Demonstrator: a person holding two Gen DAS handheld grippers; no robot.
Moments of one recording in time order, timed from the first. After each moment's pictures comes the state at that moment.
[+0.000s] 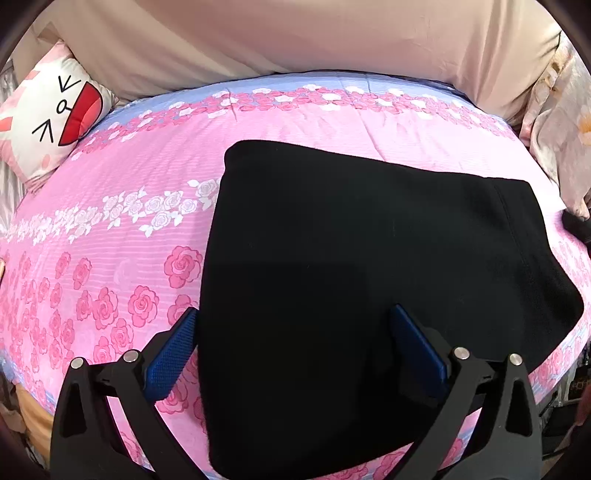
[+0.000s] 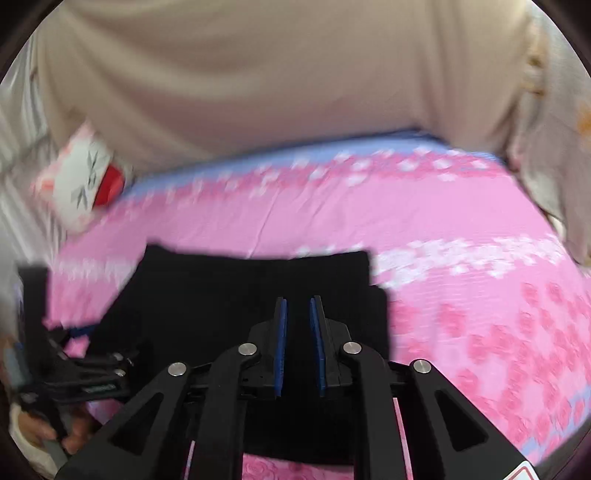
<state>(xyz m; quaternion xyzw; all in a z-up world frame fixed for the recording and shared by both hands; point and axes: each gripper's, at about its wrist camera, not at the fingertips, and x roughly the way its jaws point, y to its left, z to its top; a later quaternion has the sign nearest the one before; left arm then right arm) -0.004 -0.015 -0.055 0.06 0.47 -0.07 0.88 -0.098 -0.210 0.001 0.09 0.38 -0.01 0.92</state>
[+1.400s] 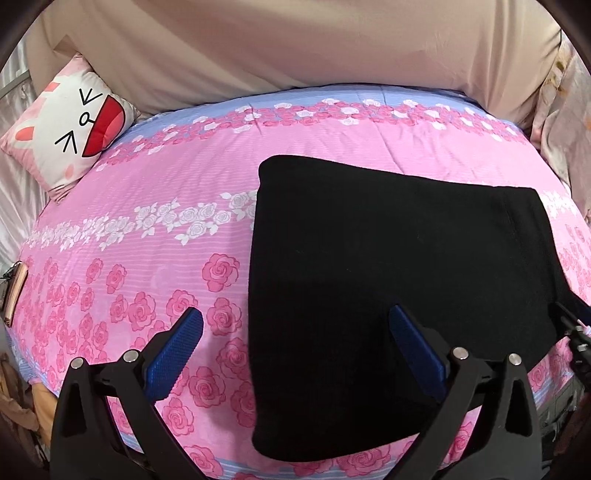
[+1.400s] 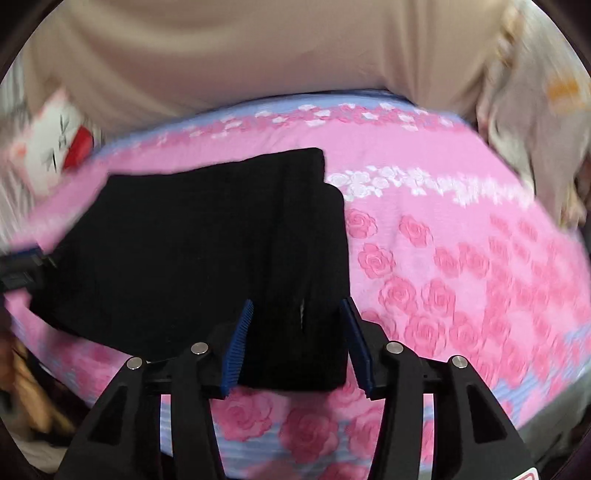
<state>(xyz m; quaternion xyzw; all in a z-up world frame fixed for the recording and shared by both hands) -0.014 -0.005 -0.042 0.08 0.45 -0.04 0.89 -0.147 -0.235 -0.050 0.09 0.42 -0.07 0.90</state>
